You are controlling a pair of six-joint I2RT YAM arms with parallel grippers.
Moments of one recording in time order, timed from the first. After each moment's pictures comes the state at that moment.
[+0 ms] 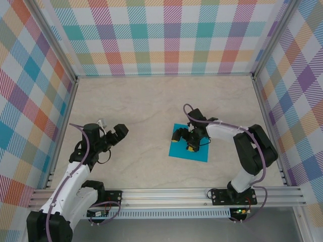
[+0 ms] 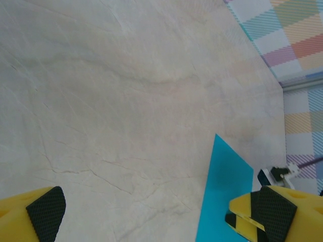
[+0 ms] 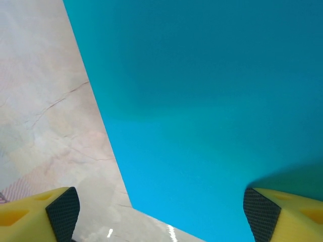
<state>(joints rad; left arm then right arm) -0.15 0.80 0.47 -0.31 0.33 -0.80 0.55 1.69 0.92 -0.47 -0.45 0.89</state>
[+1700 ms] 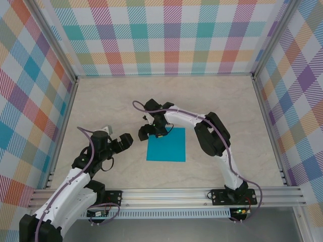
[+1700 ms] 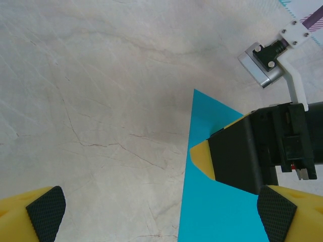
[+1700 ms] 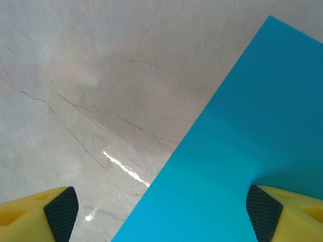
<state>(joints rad) -0.32 0.69 0.41 -0.38 0.11 -0.73 0.81 2.23 1.75 -0.83 -0.36 0.39</state>
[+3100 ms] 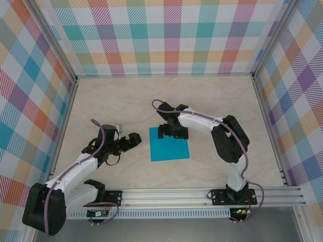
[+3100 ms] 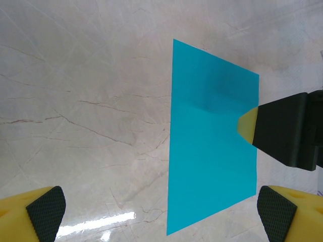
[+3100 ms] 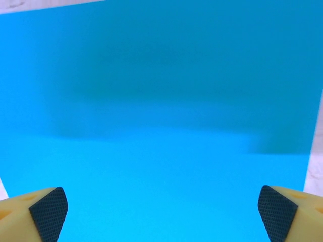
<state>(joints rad) -0.32 1.00 0.44 -0.23 0.35 -0.76 0.78 1.97 1.47 -0.92 0.03 0.79</state>
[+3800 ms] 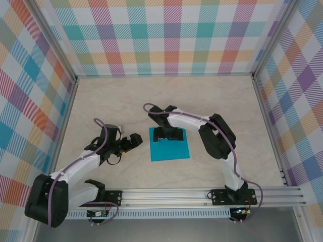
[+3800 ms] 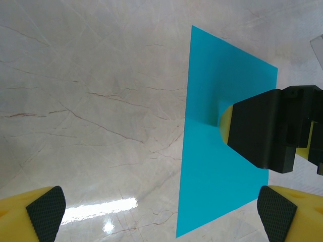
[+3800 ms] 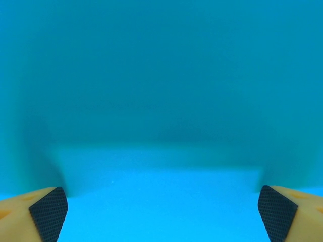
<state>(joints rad) -0.32 1.09 0.44 -0.21 0.36 -0.76 0.83 2.13 1.62 -1.01 0.06 0.78</state>
